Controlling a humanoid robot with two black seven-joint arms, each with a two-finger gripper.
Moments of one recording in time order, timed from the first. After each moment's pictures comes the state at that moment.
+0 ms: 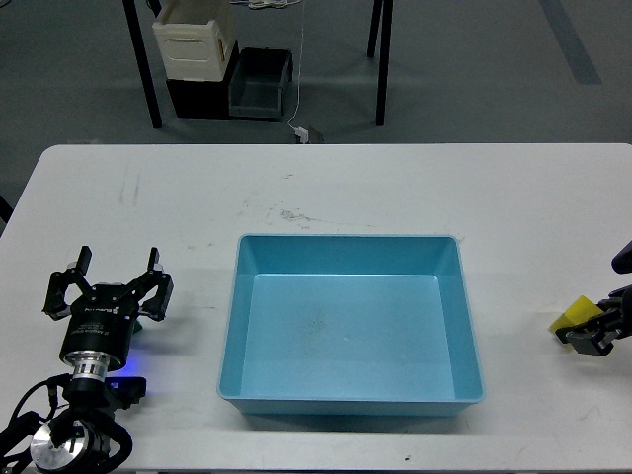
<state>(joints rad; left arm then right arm) 0.07 0.28 -1.01 -1.36 -0.45 -0.49 -0.45 0.84 -0.86 0.21 1.17 -2.11 0.49 0.49</state>
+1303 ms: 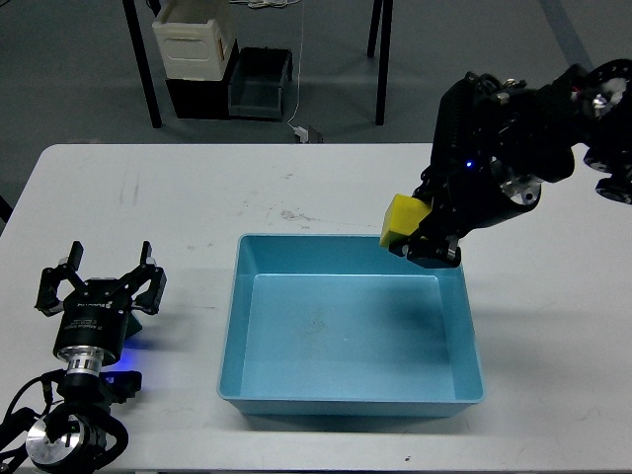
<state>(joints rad) 0.07 0.28 -1.06 -1.36 -0.45 -0.49 -0.45 1.62 -0.42 -0.31 1.38 -1.88 0.47 0.49</state>
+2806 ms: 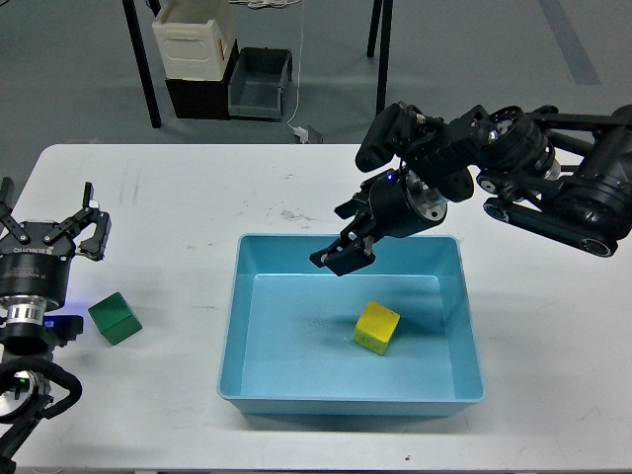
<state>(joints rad) -0.04 0.46 -1.20 -1.36 -0.20 -0.49 -0.48 1.38 -0.25 0.10 1.06 -1.75 0.44 0.49</state>
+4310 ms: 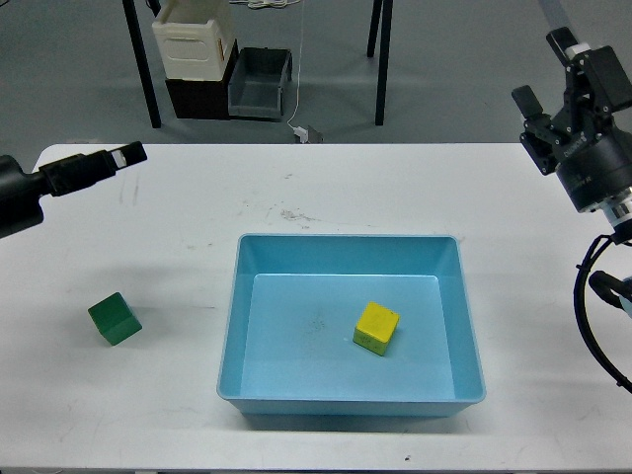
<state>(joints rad) -0.41 0.95 -0.98 -1.44 1.65 -0.46 -0.49 0.22 -0.31 1.33 1.51 -0.99 0.10 0.26</state>
